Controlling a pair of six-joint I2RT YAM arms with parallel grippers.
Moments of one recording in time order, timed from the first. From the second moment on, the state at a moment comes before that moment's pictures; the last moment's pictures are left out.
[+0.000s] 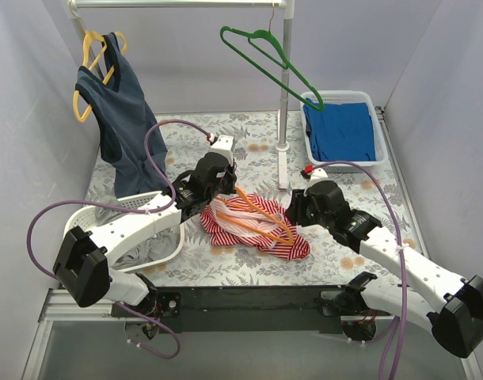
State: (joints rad) left arm -0.77 1.37 1.03 -0.16 -0.28 -0.37; right arm 0.69 0.95 0.66 -0.33 0.05 0.43
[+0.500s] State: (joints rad) left arm -0.77 1.35 1.02 -0.16 -0.29 -0.37; right arm 0.69 1.02 0.67 -0.34 0.02 0.45
